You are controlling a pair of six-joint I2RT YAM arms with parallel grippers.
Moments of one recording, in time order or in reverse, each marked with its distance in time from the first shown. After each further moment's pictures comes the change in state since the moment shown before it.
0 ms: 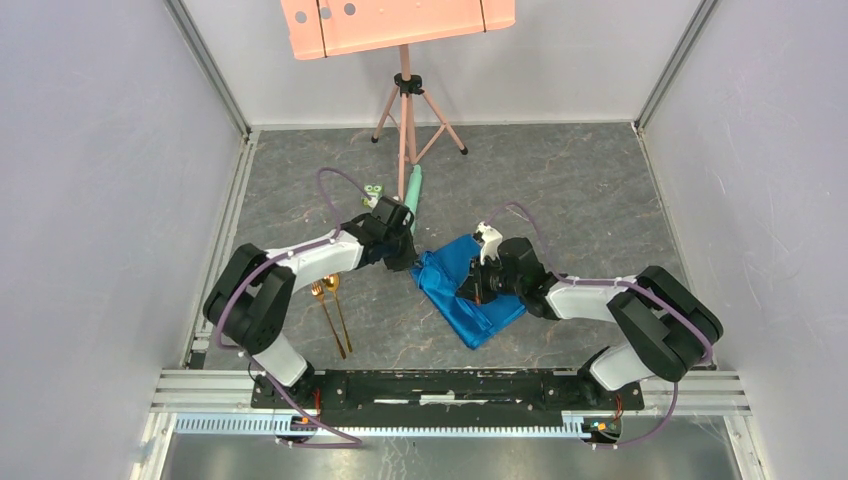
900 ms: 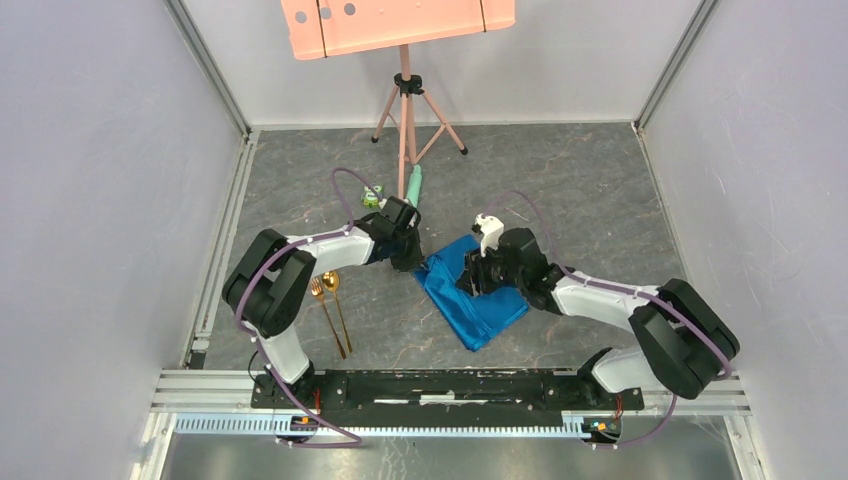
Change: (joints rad) left arm 0.000 0.140 0.042 0.060 0.062 0.042; right arm 0.001 -0.098 0.056 -0.179 0.114 -0.137
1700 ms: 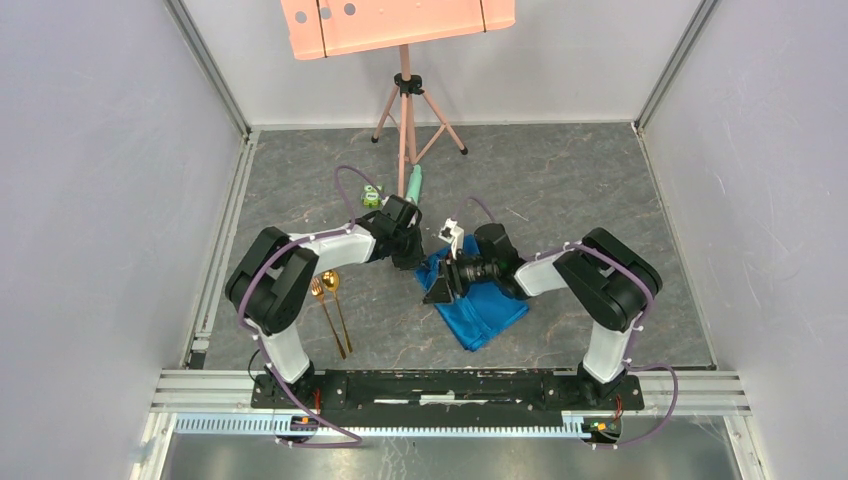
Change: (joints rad) left arm 0.001 0.021 0.019 0.002 0.007 0.036; right arm 0.008 0.441 0.166 0.353 -0.524 0.085
